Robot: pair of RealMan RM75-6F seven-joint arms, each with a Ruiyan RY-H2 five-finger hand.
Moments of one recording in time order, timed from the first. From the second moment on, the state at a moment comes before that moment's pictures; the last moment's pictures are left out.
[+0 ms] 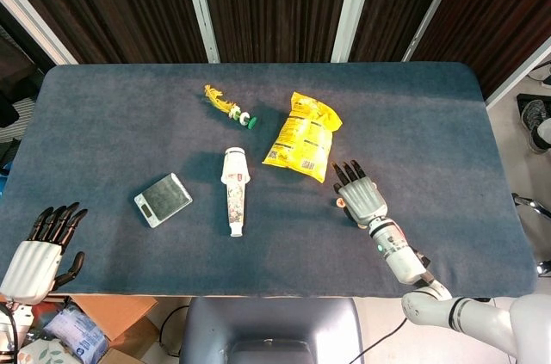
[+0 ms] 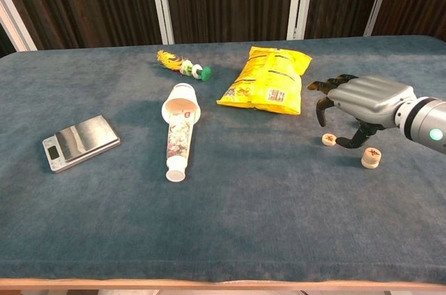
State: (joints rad) left arm -0.14 -1.13 0.01 -1.55 1.62 1.48 0.01; right arm 0.66 -1.63 0.15 -1.19 -1.24 0.91 -0.53
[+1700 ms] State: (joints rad) left arm -0.14 -1.13 0.01 -1.56 1.62 1.48 0.01; right arm 0.56 -1.40 -0.01 -1.45 -1.42 1.08 -0.42
